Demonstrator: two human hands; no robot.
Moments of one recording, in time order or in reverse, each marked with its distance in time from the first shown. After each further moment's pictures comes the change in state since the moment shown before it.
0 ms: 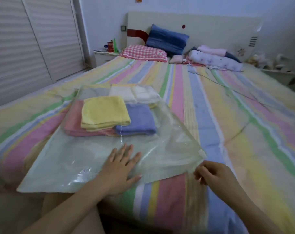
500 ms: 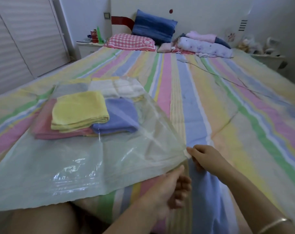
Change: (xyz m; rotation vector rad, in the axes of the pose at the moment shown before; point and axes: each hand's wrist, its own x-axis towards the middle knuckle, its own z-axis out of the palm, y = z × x) left_hand 0.033 0.184 -0.047 -2.003 -0.451 -0.434; right_hand 0.064 0.032 -0.021 0.064 -0.109 0.220
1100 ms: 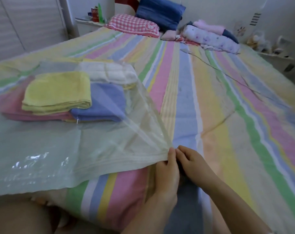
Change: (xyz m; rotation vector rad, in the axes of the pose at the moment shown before) left_hand 0.076 -0.011 0.065 -0.147 0.574 0.353; right_hand -0.005 0.015 -0.001 0.012 -0.112 -0.163
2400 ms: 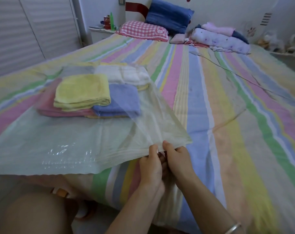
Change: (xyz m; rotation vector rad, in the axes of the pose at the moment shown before) left_hand -0.022 0.032 -0.069 -0.271 0.031 -0.018; right_hand -0.021 -0.049 0.076 0.512 0.205 0.224
